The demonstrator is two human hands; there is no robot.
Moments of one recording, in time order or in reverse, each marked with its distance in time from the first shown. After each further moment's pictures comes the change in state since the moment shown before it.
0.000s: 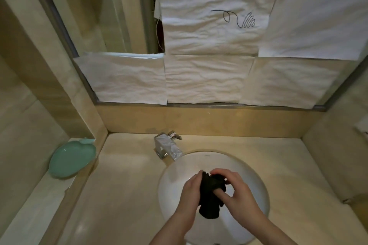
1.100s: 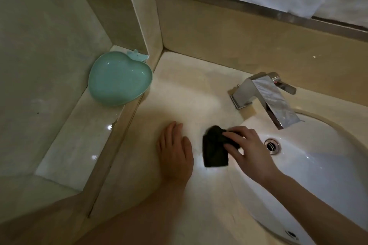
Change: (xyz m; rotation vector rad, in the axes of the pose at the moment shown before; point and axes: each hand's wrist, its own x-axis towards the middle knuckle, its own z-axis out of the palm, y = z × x) left_hand 0.109 -0.146 -0.253 0.927 0.878 0.347; right_hand 0.126 0.085 0.236 -0.462 -0.347 -0.234
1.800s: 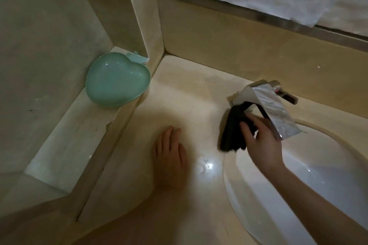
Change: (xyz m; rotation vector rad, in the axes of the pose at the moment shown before) left_hand -0.001 0.002 0.002 0.107 -0.029 0.018; right_hand 0.040 0.013 -0.024 0.128 0.289 0.249
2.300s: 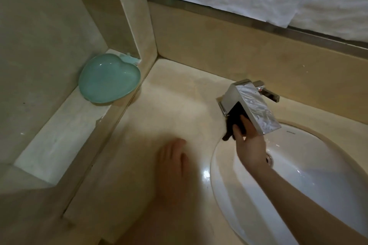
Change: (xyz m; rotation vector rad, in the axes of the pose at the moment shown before) left_hand -0.030 0.033 -0.008 -0.199 0.004 0.060; right_hand -0.002 0.042 0.018 0.090 0.026 0.100
